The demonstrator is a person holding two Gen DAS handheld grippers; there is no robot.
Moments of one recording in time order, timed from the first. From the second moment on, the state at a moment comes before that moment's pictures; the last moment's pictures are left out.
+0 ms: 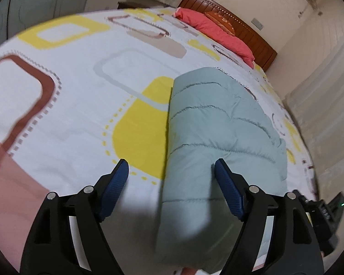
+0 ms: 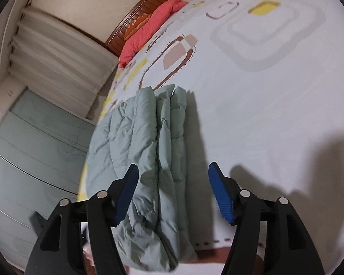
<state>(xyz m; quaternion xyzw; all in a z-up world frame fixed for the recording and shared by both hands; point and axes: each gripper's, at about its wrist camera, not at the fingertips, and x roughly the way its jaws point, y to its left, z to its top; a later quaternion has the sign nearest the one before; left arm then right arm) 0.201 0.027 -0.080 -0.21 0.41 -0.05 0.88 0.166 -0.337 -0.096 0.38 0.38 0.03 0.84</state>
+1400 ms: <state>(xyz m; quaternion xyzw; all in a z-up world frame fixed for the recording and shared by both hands) 0.064 -0.003 0.020 -0.06 0.30 0.00 0.95 0.047 -0.226 0.019 0.12 0.31 -0.03 0.94</state>
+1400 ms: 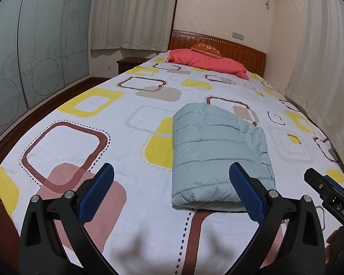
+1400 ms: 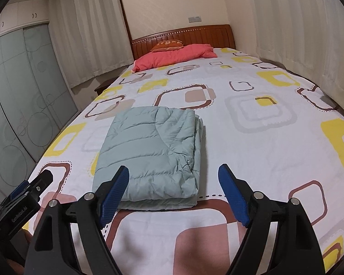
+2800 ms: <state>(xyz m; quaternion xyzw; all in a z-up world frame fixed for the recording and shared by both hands) 0.061 -0.007 0.015 -0.06 0.31 -0.01 0.95 0.047 -0.218 0.018 0.11 0.32 -0.03 0.94</state>
